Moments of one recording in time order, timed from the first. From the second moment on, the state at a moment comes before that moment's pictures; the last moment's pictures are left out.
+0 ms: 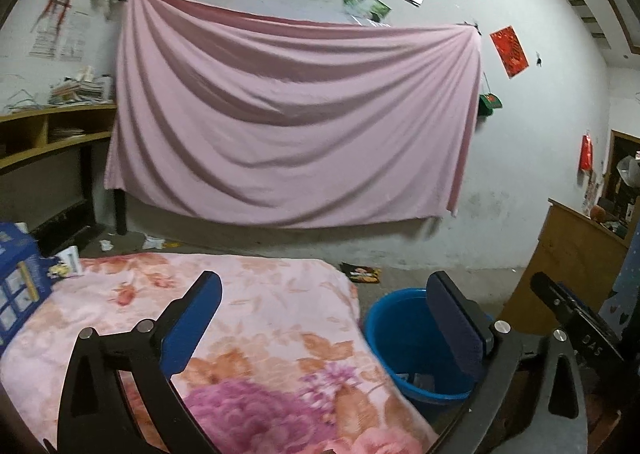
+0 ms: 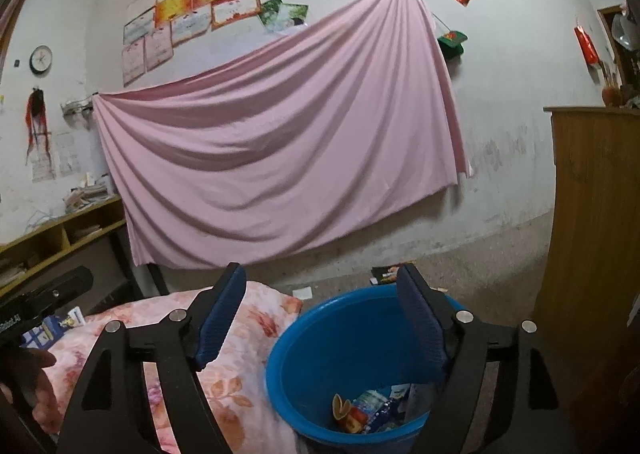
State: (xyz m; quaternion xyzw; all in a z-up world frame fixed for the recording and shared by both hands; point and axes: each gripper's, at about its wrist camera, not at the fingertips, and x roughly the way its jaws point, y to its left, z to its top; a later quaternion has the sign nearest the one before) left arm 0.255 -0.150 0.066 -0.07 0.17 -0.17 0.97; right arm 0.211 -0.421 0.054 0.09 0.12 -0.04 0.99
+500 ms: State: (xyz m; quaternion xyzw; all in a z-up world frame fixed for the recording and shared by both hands) left arm 0.171 -0.090 0.058 -0.06 0.13 -0.13 0.98; right arm 0.142 -0.377 0.052 0.07 0.06 -0.04 0.99
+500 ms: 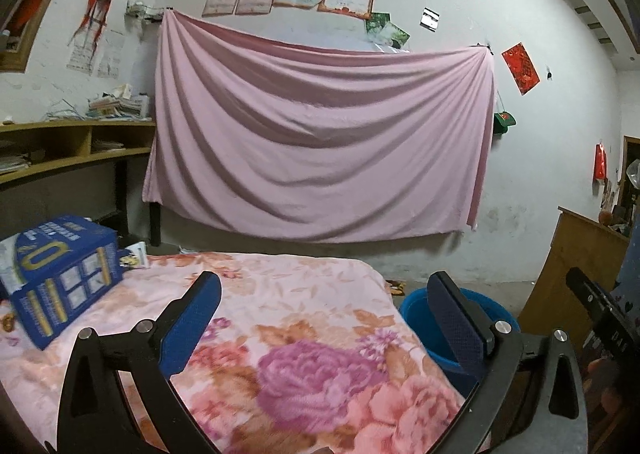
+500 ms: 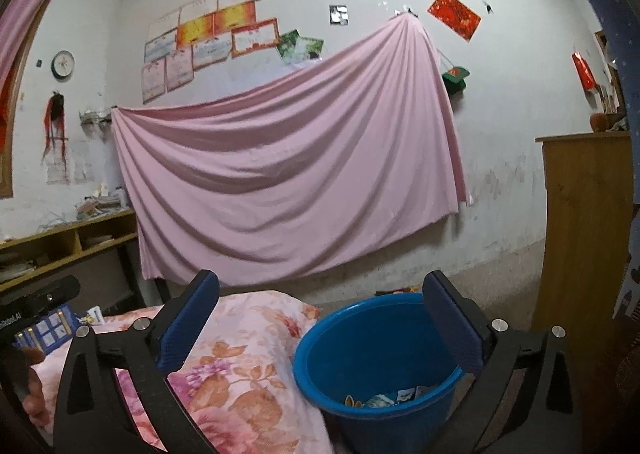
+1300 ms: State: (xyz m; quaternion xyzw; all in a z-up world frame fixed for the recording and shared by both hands) left arm 0.058 -0.043 0.032 -0.04 0.12 -0.11 0.99; right arm 0.045 -0.316 0.046 0.06 0.05 -0.06 0.99
